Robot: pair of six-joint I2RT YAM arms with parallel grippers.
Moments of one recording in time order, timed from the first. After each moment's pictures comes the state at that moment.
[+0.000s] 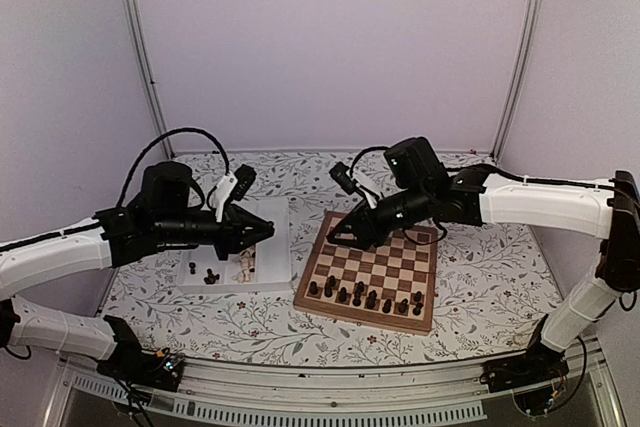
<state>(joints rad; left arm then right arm) -0.71 1.08 0.71 -0.08 0.40 -0.05 0.88 1.59 1.18 -0.25 -0.44 0.12</state>
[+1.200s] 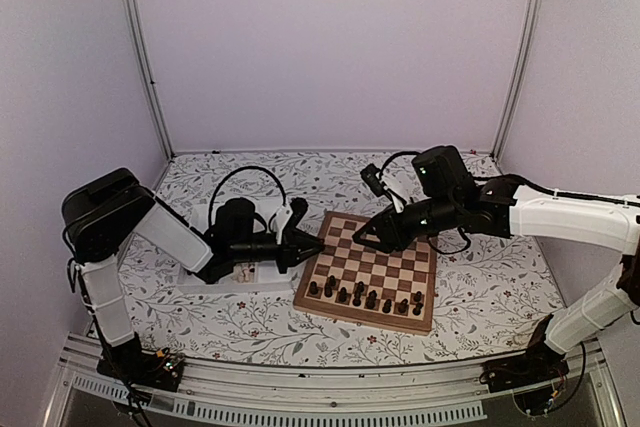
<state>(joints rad) -0.74 1.89 0.67 0.93 0.52 -0.03 0.85 1.42 1.03 -0.26 -0.32 0.21</state>
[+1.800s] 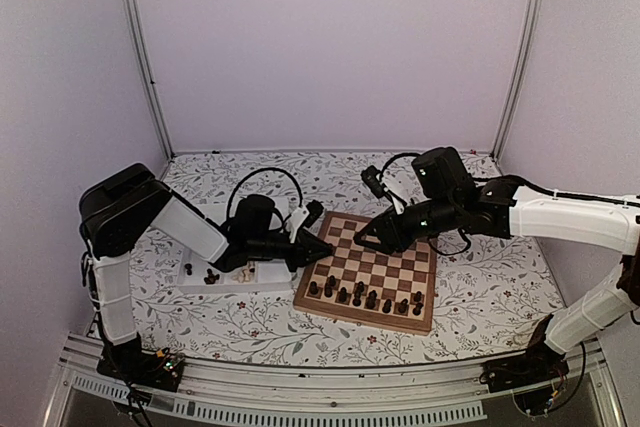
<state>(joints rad) -0.73 2.01 0.85 0.71 0.53 -0.01 0.85 1.42 1.02 -0.26 -0.30 0.21</state>
